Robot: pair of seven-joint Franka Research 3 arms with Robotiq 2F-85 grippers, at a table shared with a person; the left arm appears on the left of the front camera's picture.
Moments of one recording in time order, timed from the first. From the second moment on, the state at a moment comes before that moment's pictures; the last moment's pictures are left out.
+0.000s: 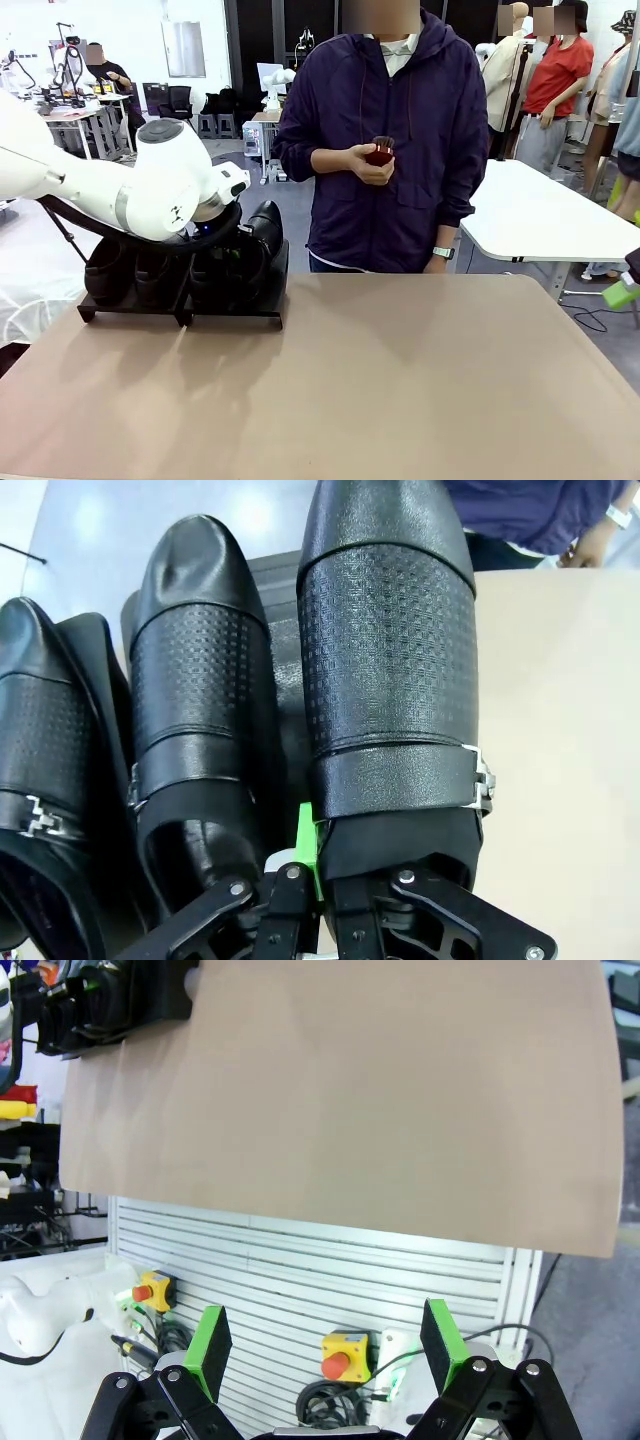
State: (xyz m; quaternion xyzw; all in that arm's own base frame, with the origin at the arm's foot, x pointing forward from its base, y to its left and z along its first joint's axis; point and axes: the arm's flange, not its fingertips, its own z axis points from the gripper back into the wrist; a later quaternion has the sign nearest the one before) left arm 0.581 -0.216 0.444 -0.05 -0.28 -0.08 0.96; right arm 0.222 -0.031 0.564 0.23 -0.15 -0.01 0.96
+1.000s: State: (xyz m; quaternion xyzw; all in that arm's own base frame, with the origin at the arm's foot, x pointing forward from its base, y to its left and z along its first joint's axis) left arm 0.596 -0.226 0.443 -0.06 -0.28 -0.07 0.96; right arm 0.222 -0.031 0.564 0.23 -0.15 -0.01 0.96
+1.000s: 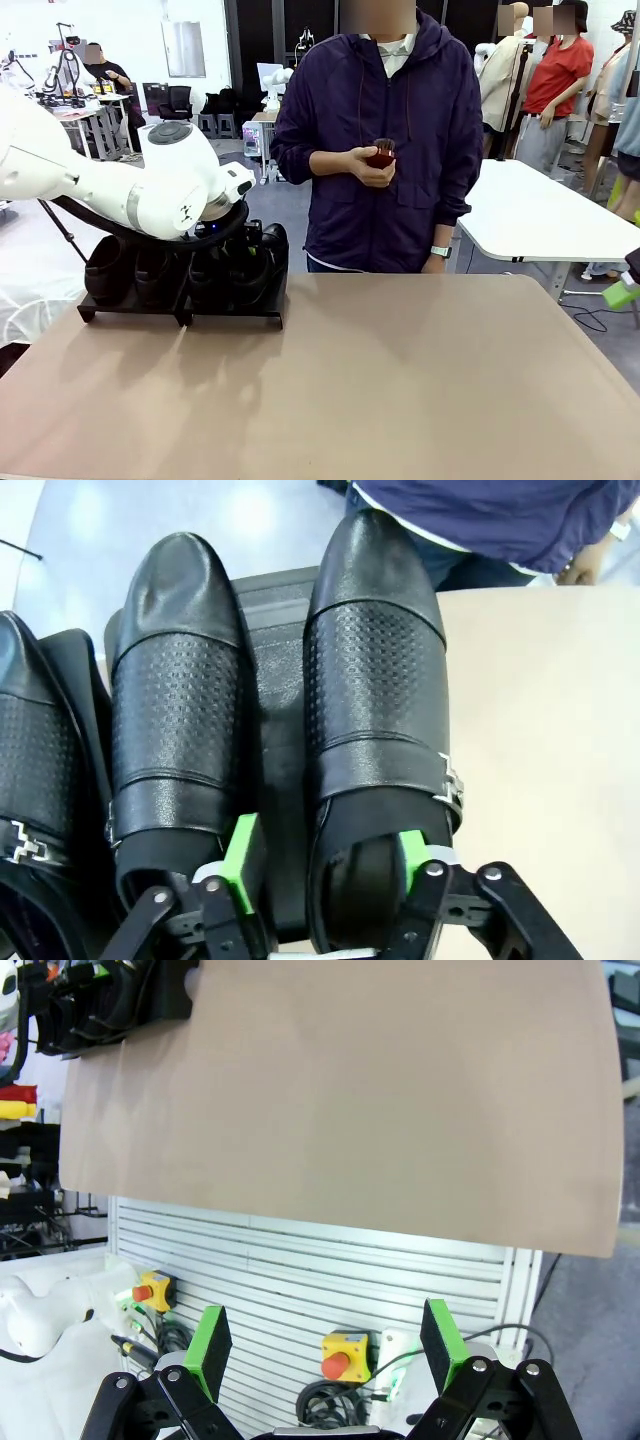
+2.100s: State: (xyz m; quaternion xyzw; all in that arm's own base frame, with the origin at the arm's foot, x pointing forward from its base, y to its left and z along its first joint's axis) left arm 0.480 -0.192 0.597 -0.21 -0.05 -0.30 0.93; right arm 0.222 -0.031 0.564 0.23 -0.15 -0.01 0.96
